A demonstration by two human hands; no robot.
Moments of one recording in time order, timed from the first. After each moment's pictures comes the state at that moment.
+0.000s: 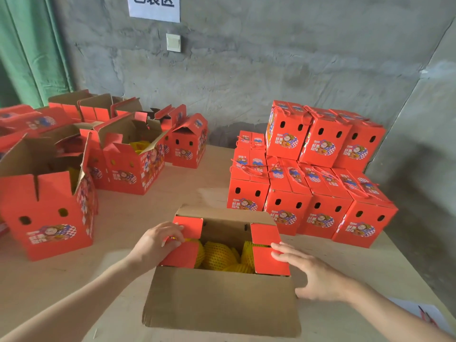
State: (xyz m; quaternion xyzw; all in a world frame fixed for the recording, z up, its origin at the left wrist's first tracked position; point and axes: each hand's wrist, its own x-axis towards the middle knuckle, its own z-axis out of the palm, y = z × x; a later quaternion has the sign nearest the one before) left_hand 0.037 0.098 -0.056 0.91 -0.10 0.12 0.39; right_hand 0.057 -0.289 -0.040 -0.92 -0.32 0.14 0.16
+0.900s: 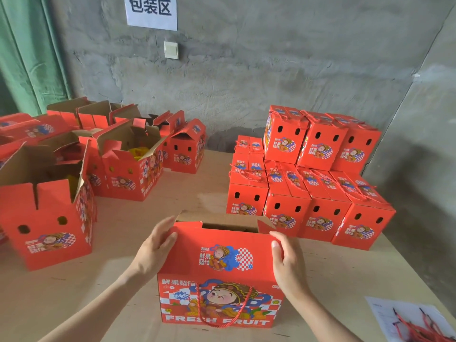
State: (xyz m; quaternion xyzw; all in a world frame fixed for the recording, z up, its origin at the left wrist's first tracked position) left_hand 0.036 0.093 -0.063 0.80 0.05 0.08 0.59; right_hand 0.049 -0.204 -0.062 -0.89 -0.05 -0.22 0.39
